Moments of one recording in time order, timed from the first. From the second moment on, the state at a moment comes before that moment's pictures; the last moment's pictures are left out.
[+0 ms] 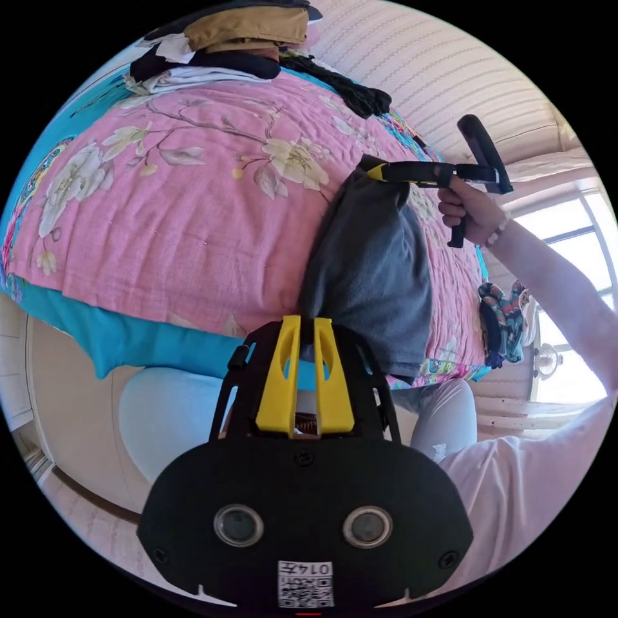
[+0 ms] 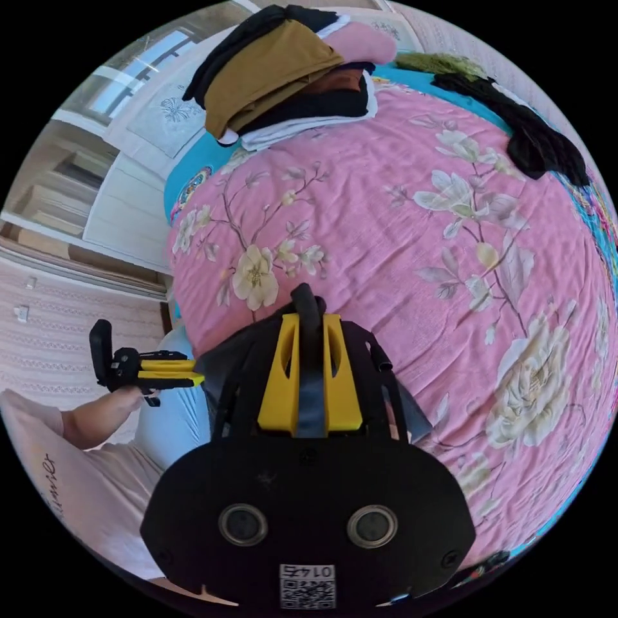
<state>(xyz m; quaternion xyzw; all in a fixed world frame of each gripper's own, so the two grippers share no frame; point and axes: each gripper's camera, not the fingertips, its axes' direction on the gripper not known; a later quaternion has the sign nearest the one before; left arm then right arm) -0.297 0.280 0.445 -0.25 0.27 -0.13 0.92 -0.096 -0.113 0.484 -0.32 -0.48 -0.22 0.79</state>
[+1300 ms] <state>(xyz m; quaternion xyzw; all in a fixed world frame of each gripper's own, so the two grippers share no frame) 0.434 -0.054 0.332 -0.11 0.51 0.24 0.82 0.645 -0.011 0.189 -0.05 -0.01 0.28 0.96</state>
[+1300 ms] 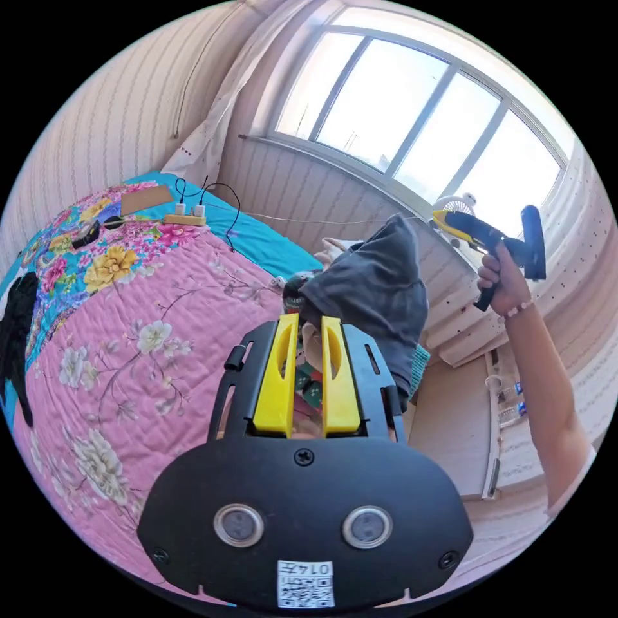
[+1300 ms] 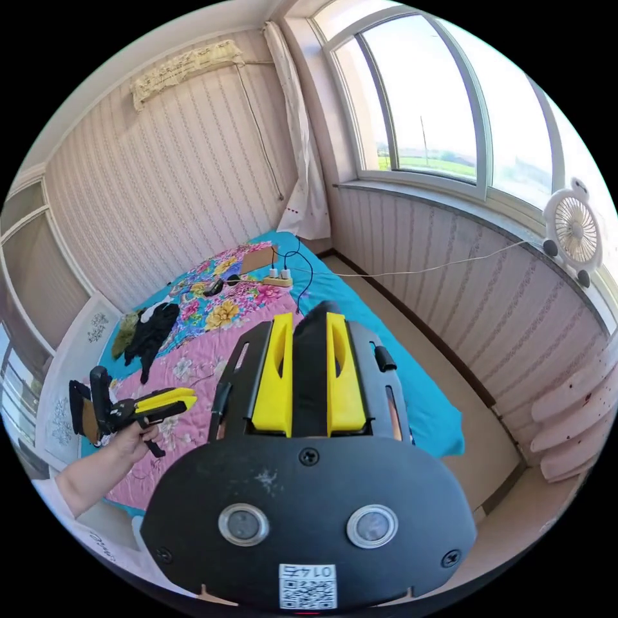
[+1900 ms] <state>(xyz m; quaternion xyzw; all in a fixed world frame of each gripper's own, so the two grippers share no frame) 0.138 0.071 0.299 0.05 0.45 0.29 0.84 0.334 0.085 0.158 -0.09 -0.12 0.01 0.99</state>
